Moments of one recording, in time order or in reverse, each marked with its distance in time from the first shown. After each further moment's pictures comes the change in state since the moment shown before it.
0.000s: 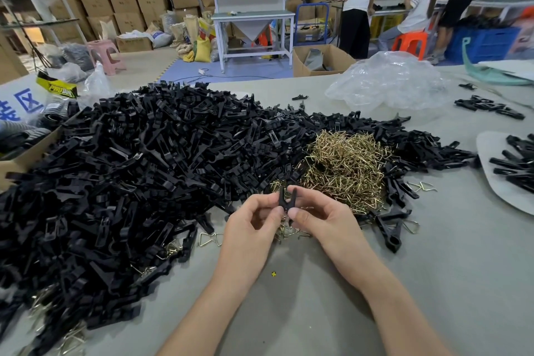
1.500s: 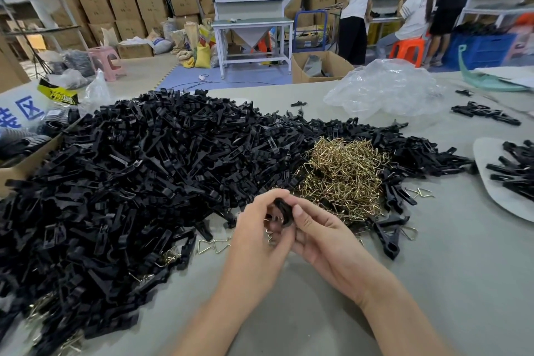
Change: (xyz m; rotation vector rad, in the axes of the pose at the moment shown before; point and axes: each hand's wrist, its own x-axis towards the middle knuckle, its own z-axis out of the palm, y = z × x) left_hand -0.011 0.002 0.002 0.285 -0.024 0.308; right_hand -0.004 -0.008 0.008 0.654 -0.224 0.217
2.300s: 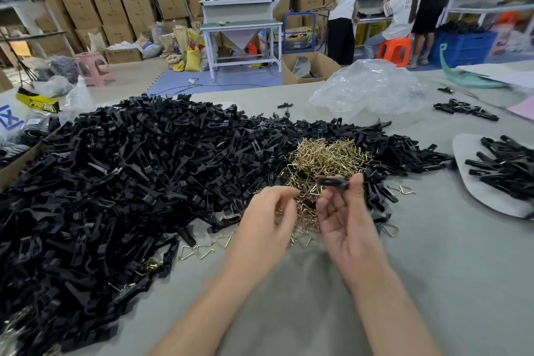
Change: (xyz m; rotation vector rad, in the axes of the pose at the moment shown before) left_hand 0.035 0.016 0.030 0.063 -0.134 -0.054; right_hand -0.005 -0.025 -0.031 0.375 0.373 -0.335
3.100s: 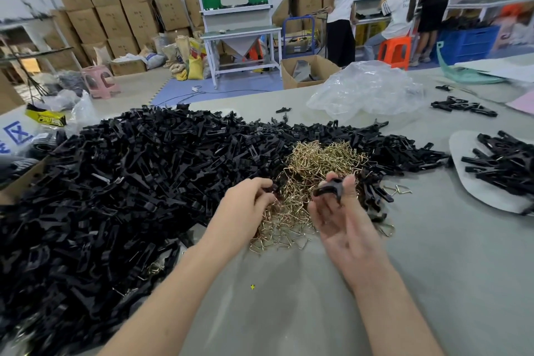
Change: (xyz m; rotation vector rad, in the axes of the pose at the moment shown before) left_hand 0.038 -0.014 -0.027 0.263 -0.096 -0.129; right_hand -0.001 -0.009 0.003 -0.062 -0.017 0.050
